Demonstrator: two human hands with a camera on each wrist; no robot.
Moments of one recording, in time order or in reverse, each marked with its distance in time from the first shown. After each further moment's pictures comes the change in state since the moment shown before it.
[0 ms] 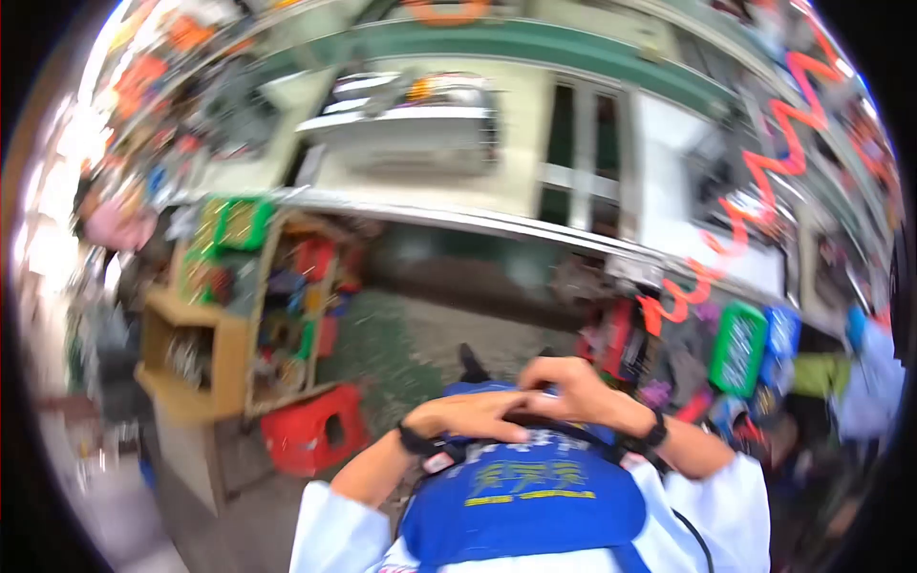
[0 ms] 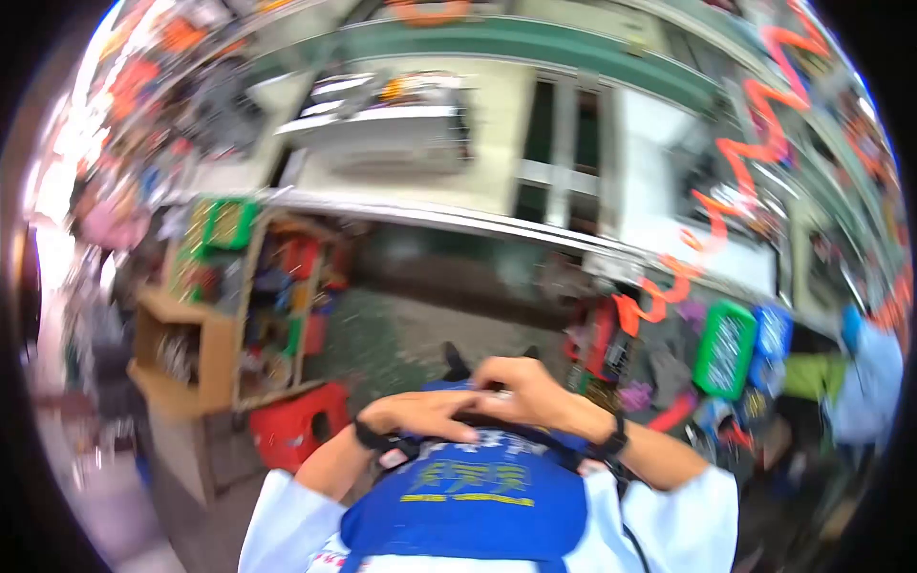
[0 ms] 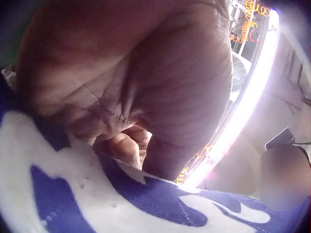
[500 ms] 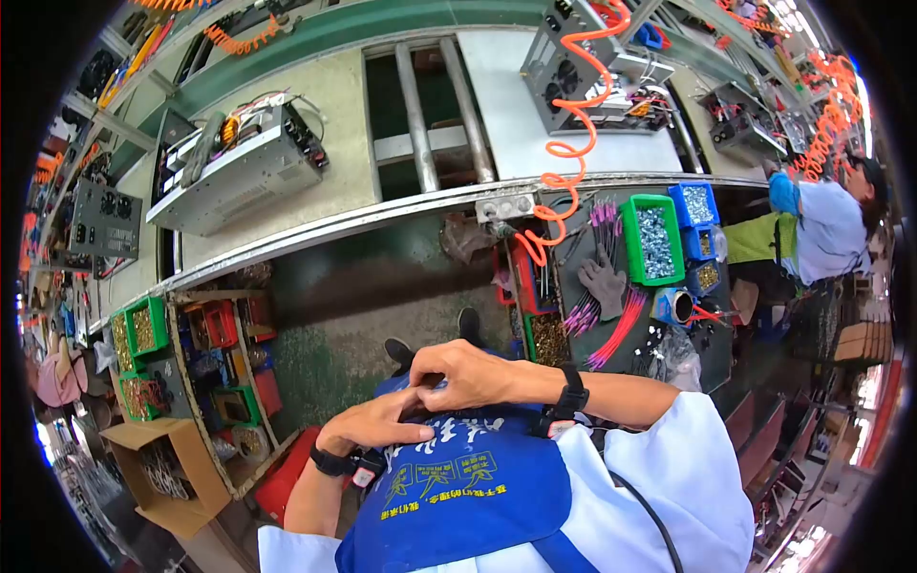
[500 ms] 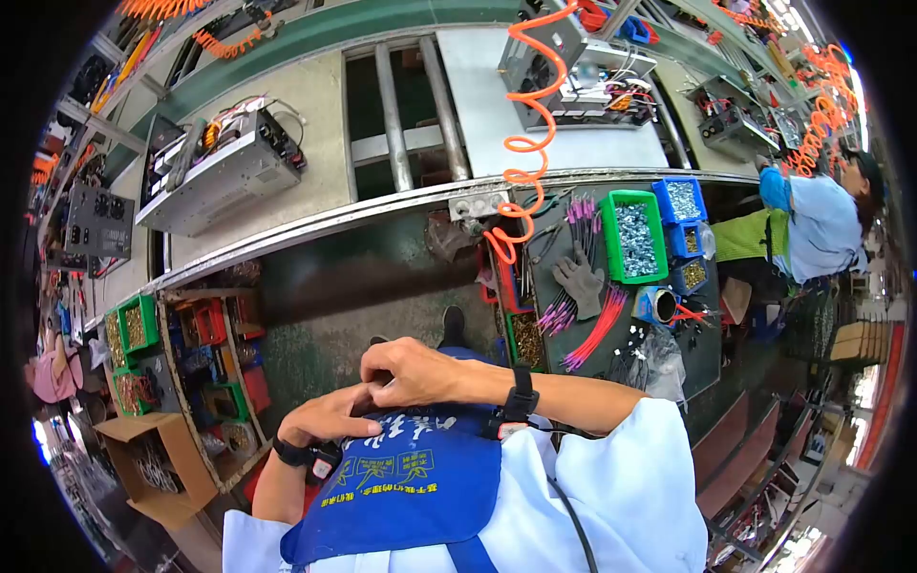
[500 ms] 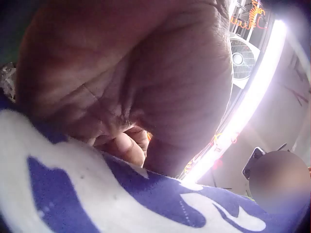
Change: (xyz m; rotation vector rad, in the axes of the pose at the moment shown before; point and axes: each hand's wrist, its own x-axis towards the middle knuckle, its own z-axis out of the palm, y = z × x) left_hand 0.029 0.003 -0.008 -0.167 -0.130 -0.282; right_hand -0.030 0.015 -0.003 0.046 0.141 0.072
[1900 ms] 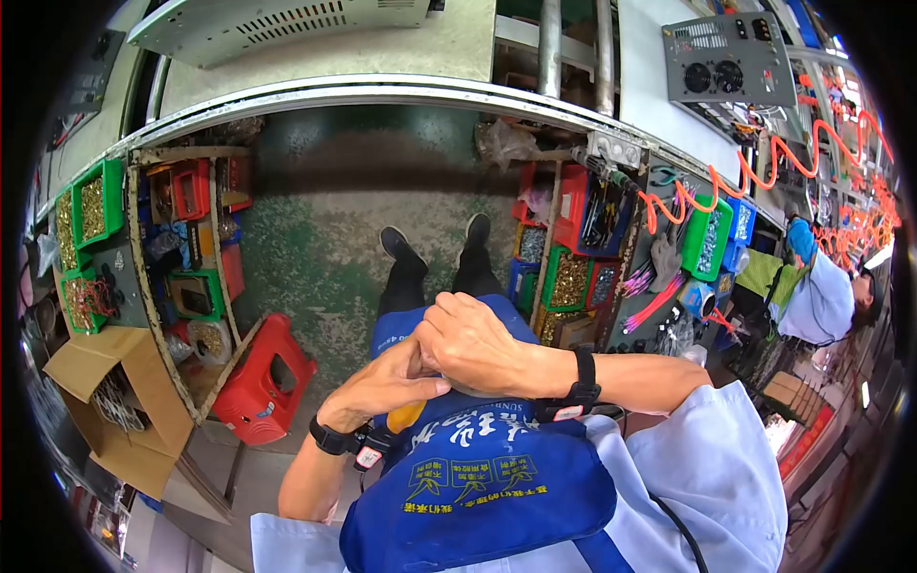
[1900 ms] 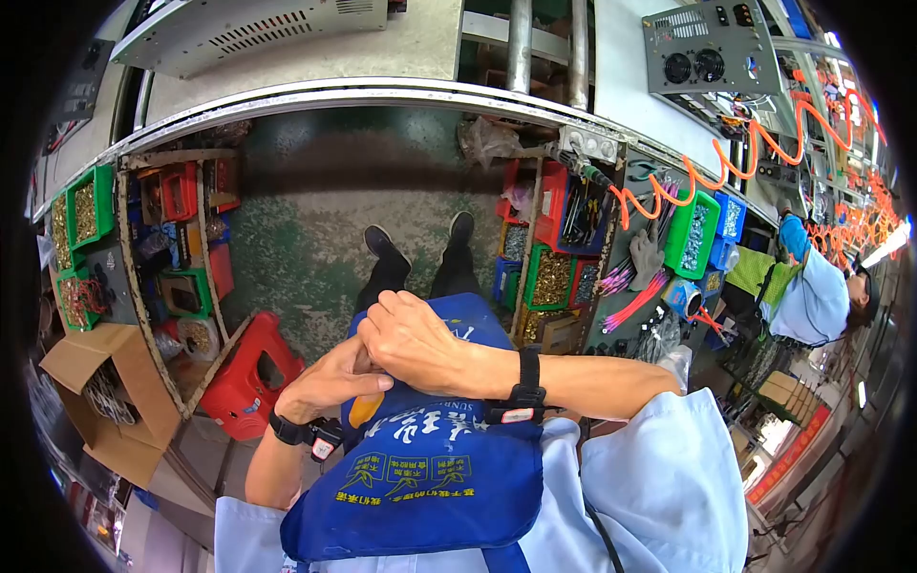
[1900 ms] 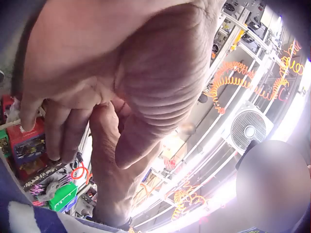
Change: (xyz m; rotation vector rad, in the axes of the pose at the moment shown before) left_hand -0.101 -0.122 -0.081 -0.705 0.208 0.095; right_hand 0.136 0.037 0.152 -0.640 -0.156 -0.109
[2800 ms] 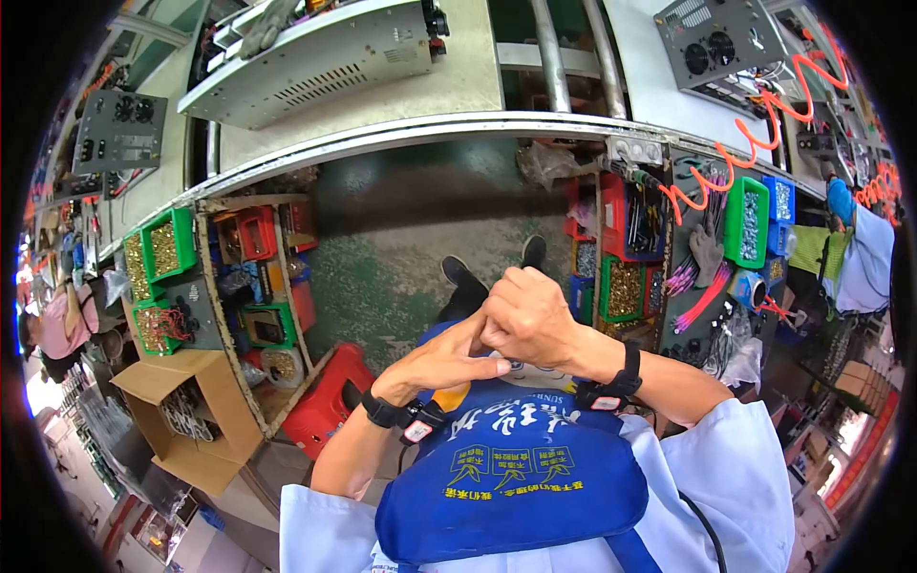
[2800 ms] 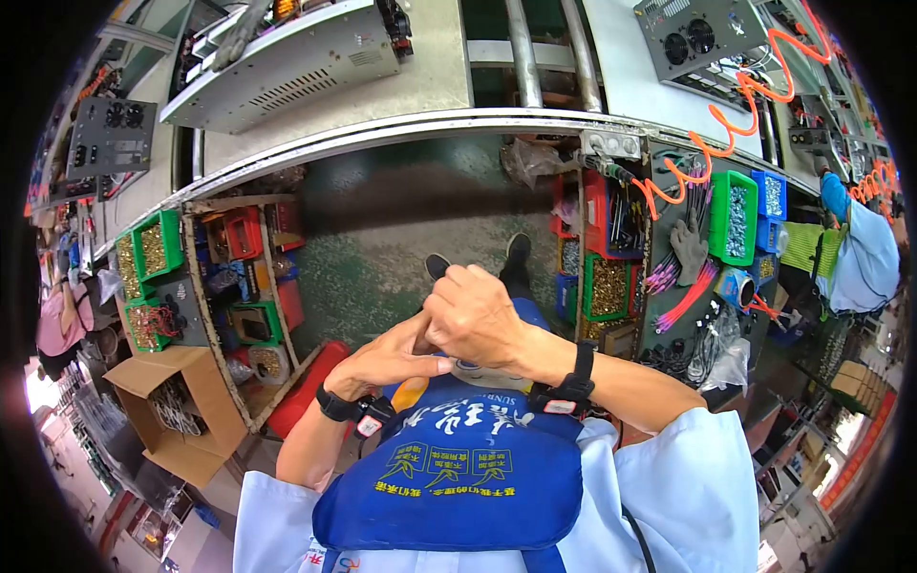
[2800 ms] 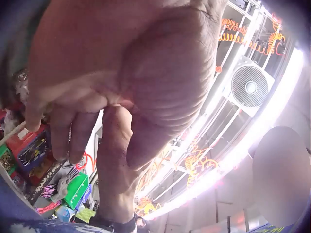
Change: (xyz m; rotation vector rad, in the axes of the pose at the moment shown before) left_hand 0.023 0.050 0.040 0.325 -0.069 0.104; right_hand -0.016 0.015 -0.034 -0.055 0.458 0.019
